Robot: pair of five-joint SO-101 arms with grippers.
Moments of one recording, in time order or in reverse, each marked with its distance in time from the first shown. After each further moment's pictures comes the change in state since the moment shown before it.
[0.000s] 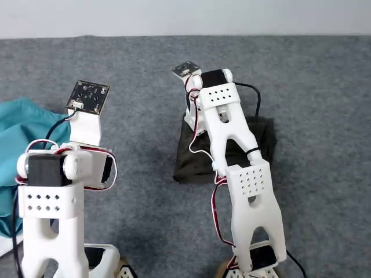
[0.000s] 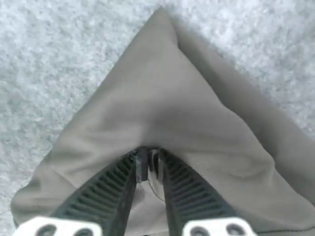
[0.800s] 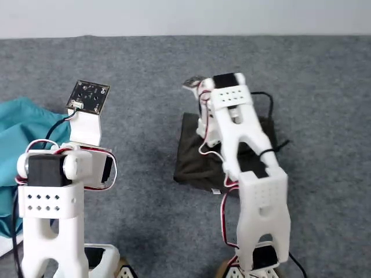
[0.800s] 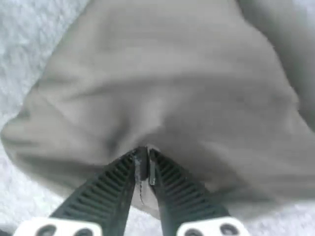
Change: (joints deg) left arm 0.0 0.0 0.0 0.0 0.0; right arm 4.1 -16.4 24.5 0.0 5.7
